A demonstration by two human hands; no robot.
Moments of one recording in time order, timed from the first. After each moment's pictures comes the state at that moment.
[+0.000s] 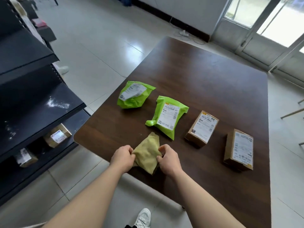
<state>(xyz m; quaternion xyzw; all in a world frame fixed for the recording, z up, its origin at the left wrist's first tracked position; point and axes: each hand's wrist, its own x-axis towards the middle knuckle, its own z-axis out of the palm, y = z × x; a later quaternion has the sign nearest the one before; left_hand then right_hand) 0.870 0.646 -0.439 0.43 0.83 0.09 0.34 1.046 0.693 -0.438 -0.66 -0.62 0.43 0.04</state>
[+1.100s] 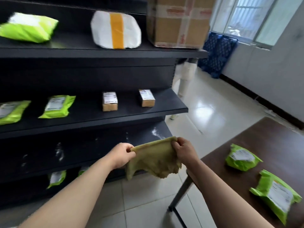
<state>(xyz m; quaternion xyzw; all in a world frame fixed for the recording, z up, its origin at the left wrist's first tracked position) 0.525 0.355 -0.254 0.28 0.84 0.35 0.30 0.675 0.549 -0.253 -0.37 -0.79 0.47 0.15</state>
